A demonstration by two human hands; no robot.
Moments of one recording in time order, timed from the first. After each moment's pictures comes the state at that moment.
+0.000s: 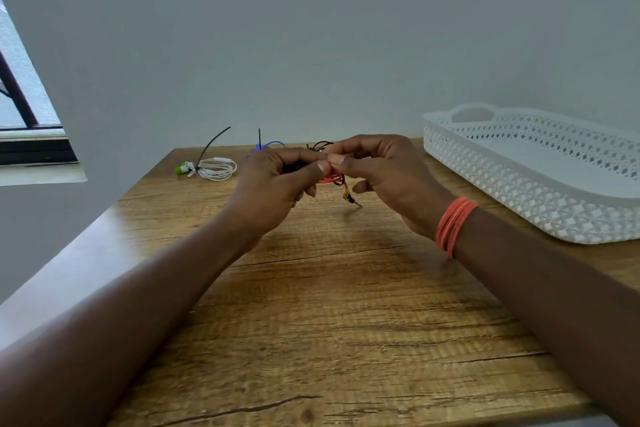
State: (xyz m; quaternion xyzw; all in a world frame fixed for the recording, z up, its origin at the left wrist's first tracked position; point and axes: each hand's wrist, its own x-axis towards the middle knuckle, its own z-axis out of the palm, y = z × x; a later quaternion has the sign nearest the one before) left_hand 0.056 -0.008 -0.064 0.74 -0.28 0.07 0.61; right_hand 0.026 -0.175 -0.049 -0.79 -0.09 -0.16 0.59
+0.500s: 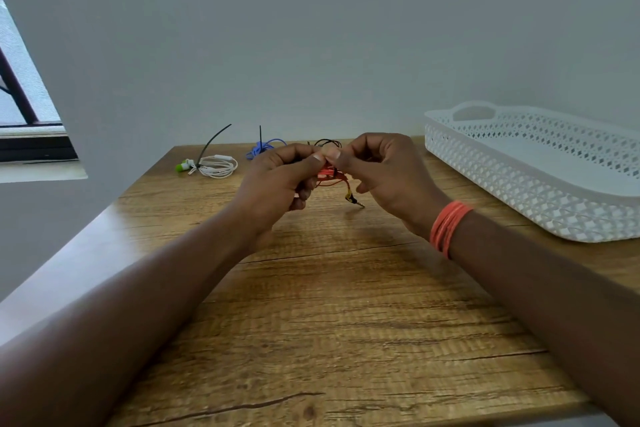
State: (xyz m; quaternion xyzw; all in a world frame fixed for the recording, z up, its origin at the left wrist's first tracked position) left_hand 0.054 -0.012 -0.063 0.70 -0.21 -0.02 0.68; right_hand 0.029 -0.171 -0.055 -0.80 -0.09 -0.23 0.54
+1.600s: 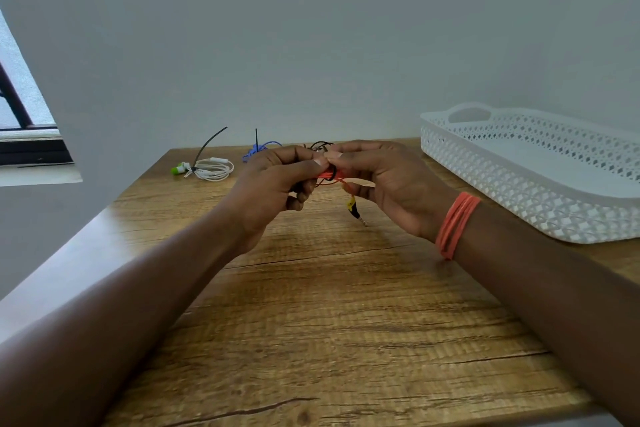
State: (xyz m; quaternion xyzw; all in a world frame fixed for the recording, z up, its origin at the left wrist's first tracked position) left_hand 0.052 -0.008 -0.056 0.71 -0.24 -0.05 0.66; right_hand 0.028 -0.179 -0.049 -0.72 -0.07 -0.06 0.69
